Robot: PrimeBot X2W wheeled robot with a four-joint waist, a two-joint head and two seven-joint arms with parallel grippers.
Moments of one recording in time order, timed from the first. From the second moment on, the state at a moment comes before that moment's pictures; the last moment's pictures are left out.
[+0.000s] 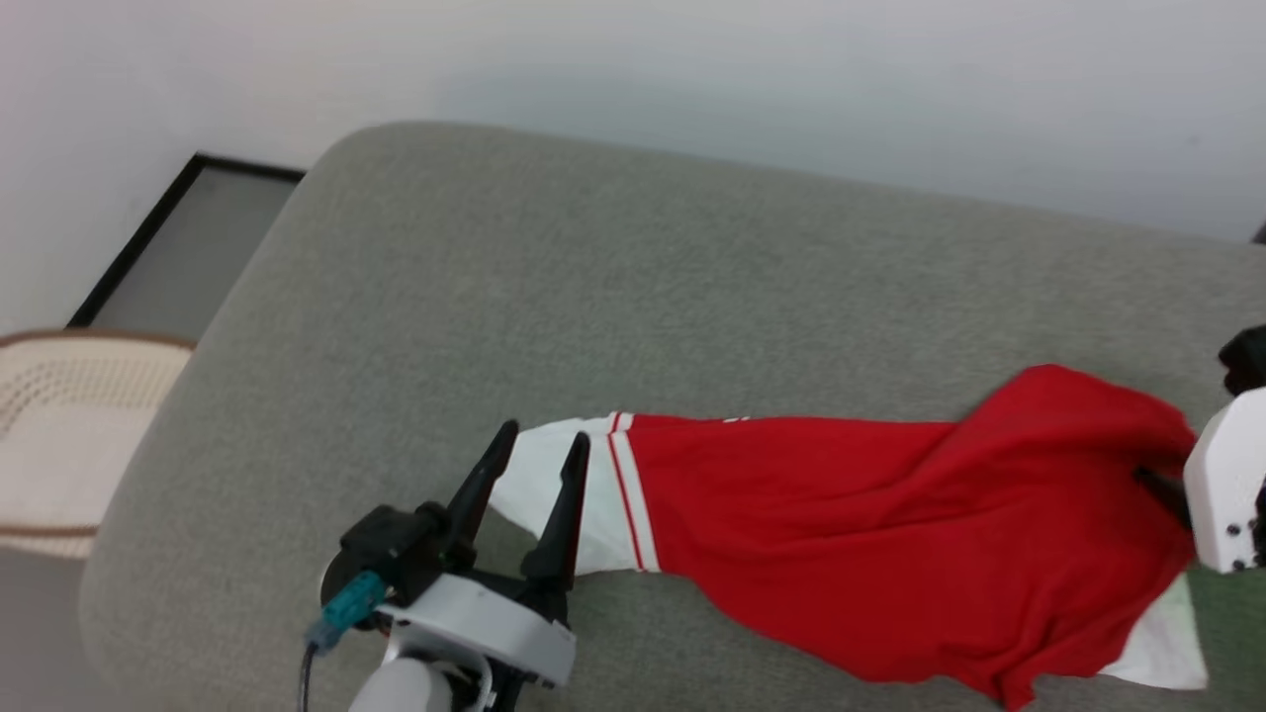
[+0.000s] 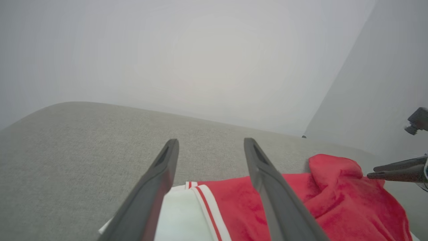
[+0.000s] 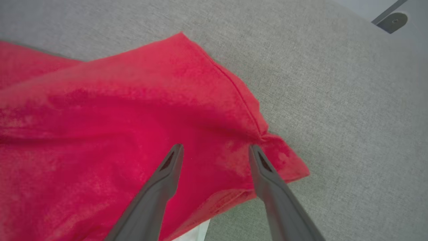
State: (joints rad) left arm -0.19 0.10 -0.27 0.22 -0.39 -0.13 -0.26; right arm -0.51 -0.63 0.39 0.46 0.63 0.13 0.62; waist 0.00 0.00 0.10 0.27
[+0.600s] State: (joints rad) left arm -0.25 0.08 -0.30 0.26 -0.42 -0.13 -0.26; right arm -0.66 -0.61 0.39 0.62 0.63 0.13 0.88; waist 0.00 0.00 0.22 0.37
